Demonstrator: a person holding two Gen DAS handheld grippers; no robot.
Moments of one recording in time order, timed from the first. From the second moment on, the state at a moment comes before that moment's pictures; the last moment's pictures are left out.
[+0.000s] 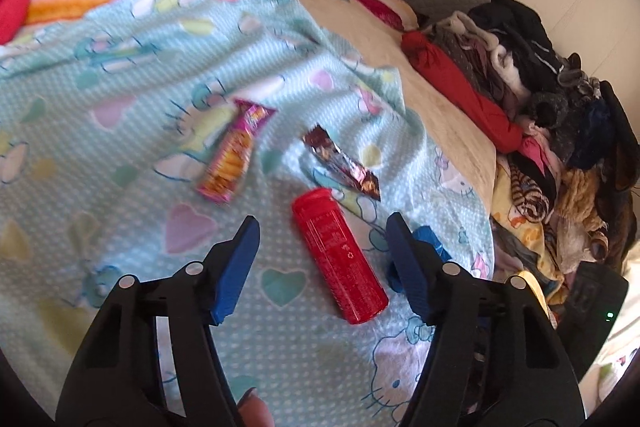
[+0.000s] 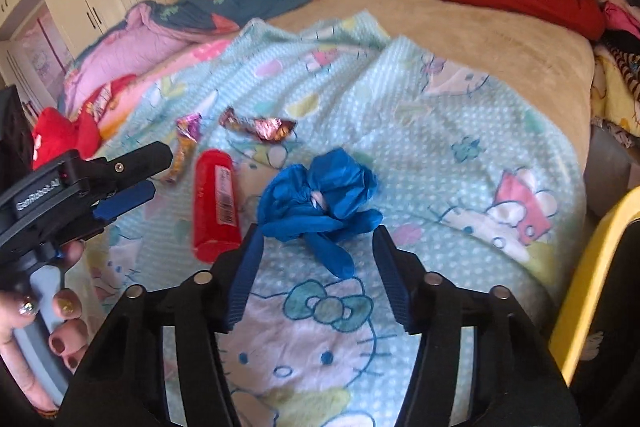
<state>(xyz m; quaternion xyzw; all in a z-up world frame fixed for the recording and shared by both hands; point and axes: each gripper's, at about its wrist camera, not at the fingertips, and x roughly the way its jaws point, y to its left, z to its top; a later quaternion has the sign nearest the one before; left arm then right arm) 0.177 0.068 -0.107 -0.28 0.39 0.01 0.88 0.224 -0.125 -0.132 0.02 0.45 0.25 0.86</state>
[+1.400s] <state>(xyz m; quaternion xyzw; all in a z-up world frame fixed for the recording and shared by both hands) 0.156 0.047 -0.127 -0.26 0.43 0.01 0.86 0.159 -0.174 -0.085 0.09 0.36 0.28 0.89</state>
